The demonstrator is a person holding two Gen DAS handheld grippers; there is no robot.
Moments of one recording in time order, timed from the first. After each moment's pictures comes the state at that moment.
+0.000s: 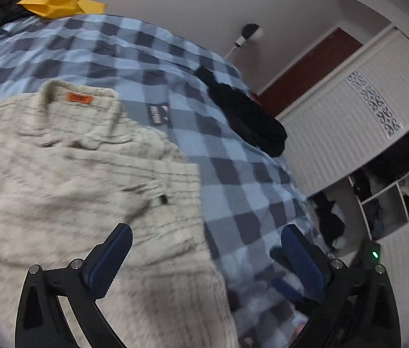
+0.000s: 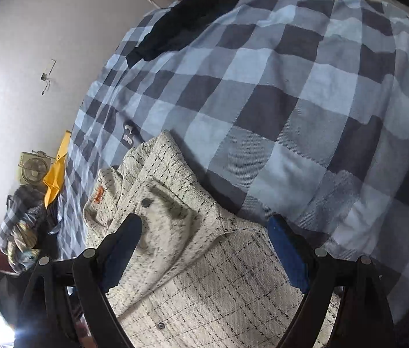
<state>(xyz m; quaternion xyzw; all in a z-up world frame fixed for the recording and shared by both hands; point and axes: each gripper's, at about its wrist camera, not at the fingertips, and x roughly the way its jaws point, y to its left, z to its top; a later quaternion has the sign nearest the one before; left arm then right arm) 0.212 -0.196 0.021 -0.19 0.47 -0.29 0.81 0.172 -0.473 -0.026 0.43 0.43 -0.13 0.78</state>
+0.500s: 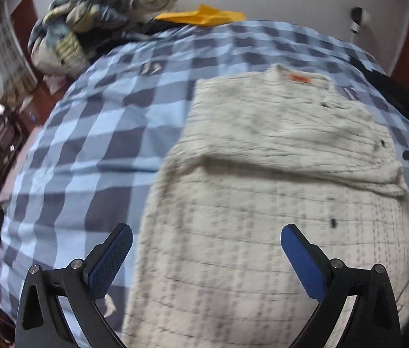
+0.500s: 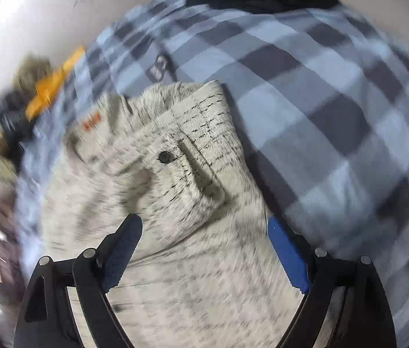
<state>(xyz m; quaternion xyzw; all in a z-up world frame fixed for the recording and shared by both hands) 0.108 0.027 -0.013 0.00 0.50 0.03 0.86 0.252 -0.413 -0.054 0.22 0.54 -0.04 0.81</state>
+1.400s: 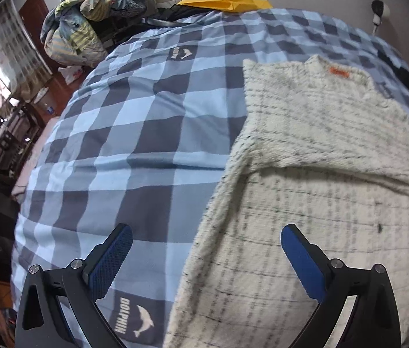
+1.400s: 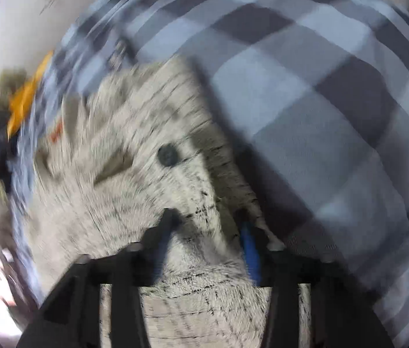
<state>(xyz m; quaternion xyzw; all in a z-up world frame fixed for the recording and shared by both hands) 0.137 0.065 -0.042 0.03 0.53 0.08 0.85 0.259 -0.458 -0.094 0.32 0.55 -0.09 0.77</state>
